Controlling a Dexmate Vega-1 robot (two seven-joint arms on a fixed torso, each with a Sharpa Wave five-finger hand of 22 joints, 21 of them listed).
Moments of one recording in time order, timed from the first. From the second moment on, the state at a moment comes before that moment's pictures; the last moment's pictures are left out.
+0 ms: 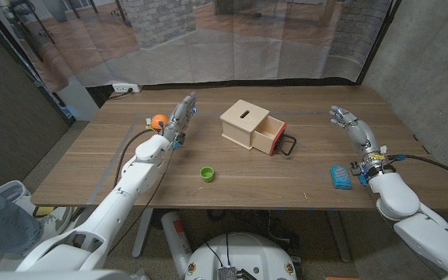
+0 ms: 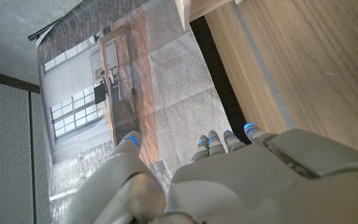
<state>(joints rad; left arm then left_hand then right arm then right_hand) 0.83 0.36 0.23 -1.34 -0.39 -0.13 -0.13 0.24 -0.12 0.46 0.08 0.32 -0.08 0.03 0.20 0.18 -0.07 -0.03 0.20 0.18 -0.14 -0.01 0.19 0.18 -0.17 -0.03 0.22 0.18 -1.42 -0.76 -0.06 -1.75 0.31 0.46 -0.28 0.19 0.01 0.37 -0.04 0.21 0.28 -0.01 0.20 0.19 0.30 0.04 0.23 0.18 0.20 -0.01 0.20 0.18 0.12 -0.04 0.54 0.17</state>
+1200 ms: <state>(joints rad) 0.87 0.38 0.23 -1.40 -0.39 -0.12 -0.10 0.25 -0.12 0.45 0.08 0.32 -0.08 0.03 0.20 0.18 -0.07 -0.03 0.20 0.18 -0.14 -0.01 0.19 0.18 -0.17 -0.03 0.22 0.18 -1.56 -0.74 0.04 -1.83 0.20 0.44 -0.32 0.21 0.01 0.37 -0.05 0.21 0.30 -0.01 0.21 0.19 0.32 0.03 0.24 0.18 0.22 -0.02 0.20 0.18 0.15 -0.04 0.52 0.17</state>
